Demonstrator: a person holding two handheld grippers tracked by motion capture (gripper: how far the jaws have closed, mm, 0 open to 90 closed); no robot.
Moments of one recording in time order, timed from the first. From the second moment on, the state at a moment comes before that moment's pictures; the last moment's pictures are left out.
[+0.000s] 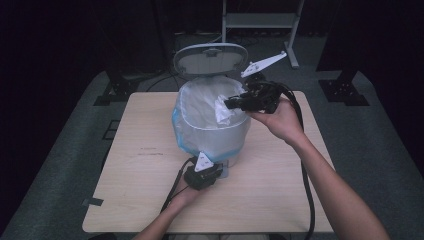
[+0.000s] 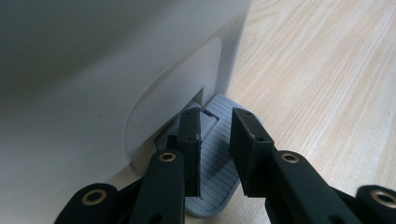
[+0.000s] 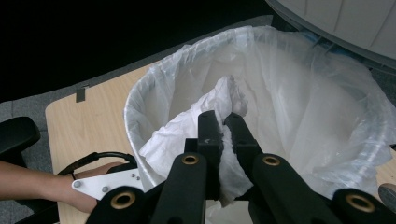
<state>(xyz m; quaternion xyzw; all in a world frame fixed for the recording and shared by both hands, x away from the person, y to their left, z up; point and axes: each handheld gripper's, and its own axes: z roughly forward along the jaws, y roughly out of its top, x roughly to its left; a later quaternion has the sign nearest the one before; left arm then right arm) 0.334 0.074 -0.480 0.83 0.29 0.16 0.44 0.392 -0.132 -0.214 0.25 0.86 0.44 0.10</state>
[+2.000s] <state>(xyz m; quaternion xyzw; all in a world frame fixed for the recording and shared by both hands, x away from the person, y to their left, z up) 0.316 0.059 -0.478 0.84 0.27 0.24 0.40 0.406 -0.110 -0.239 0.29 0.86 0.40 0.13</state>
